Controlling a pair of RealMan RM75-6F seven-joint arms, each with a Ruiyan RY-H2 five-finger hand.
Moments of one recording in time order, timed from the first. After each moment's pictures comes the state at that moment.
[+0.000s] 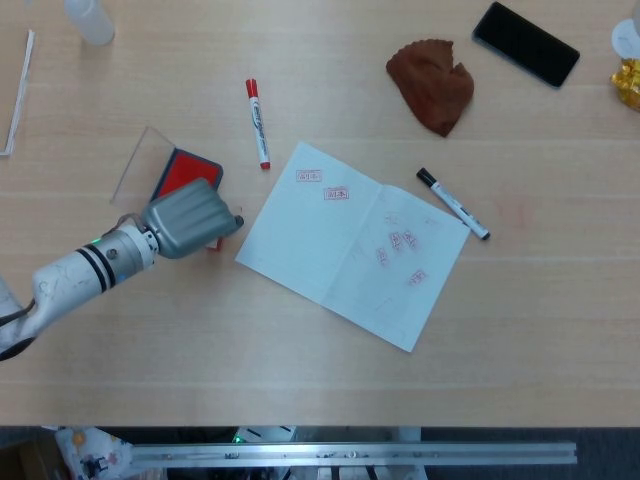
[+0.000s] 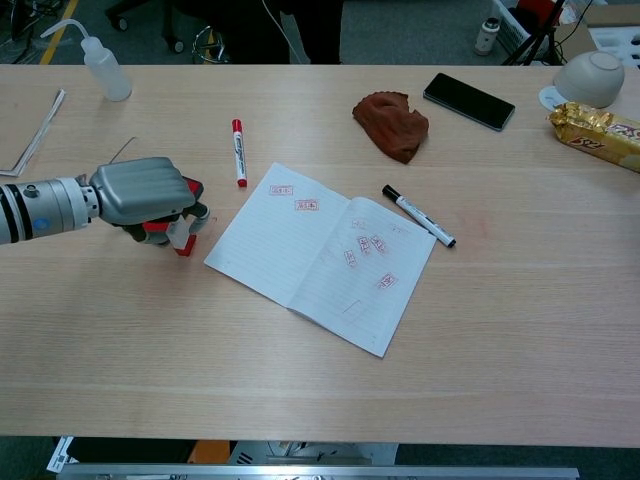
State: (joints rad) left arm -0.85 -1.44 0.19 -1.16 1.77 0.88 -0.05; right arm 0.20 -1.05 0.08 -1.68 -1.37 1.32 -0.16
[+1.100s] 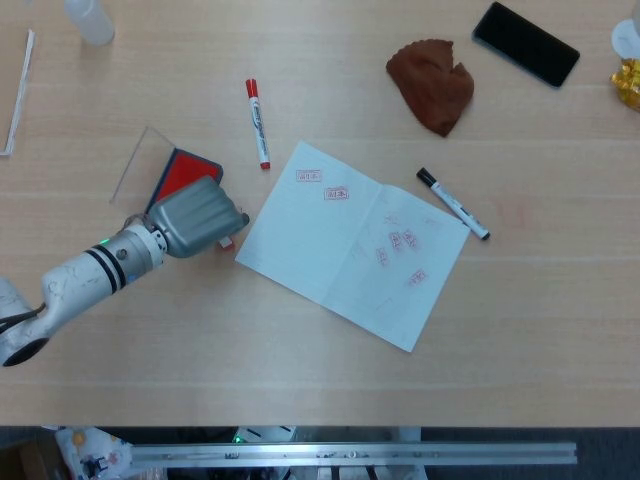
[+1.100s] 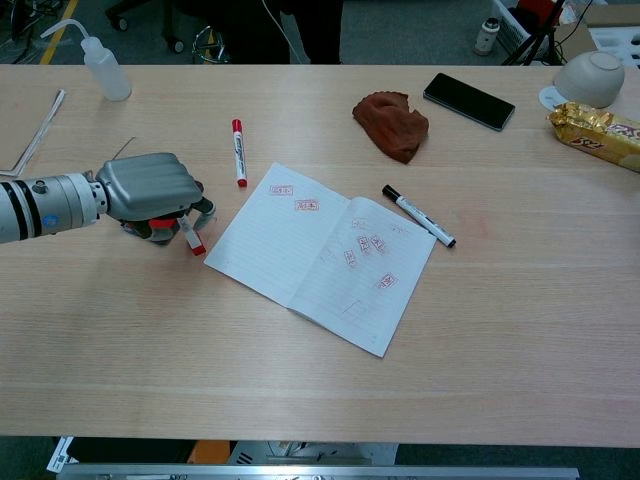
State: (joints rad) left arm -0.86 -1.41 0.15 -1.28 1.69 0.80 0.08; right arm 0.18 -1.04 0.08 -1.65 -1.39 1.33 -0.11
